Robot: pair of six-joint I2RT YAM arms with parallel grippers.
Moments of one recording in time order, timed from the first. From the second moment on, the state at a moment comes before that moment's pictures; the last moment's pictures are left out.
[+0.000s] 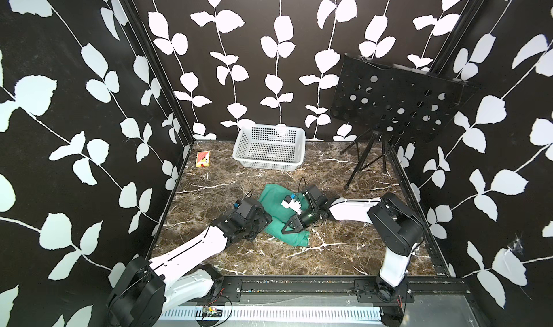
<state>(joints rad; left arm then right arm) -0.69 1.08 0.56 -0.41 0.03 -1.30 0.73 1.85 0.95 -0.13 -0.96 0.32</state>
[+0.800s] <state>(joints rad) -0.67 1.35 0.66 -0.38 0.09 -1.28 0.75 1.51 0.87 -0.22 -0.52 0.28</state>
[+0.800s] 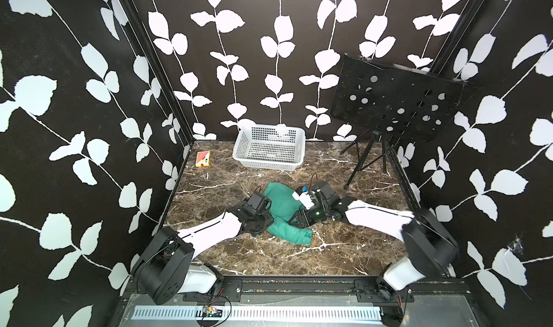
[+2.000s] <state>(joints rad) -0.66 1.12 0.63 -0.46 -0.01 -1.29 1.15 1.65 0.76 0.02 0.18 -0.34</state>
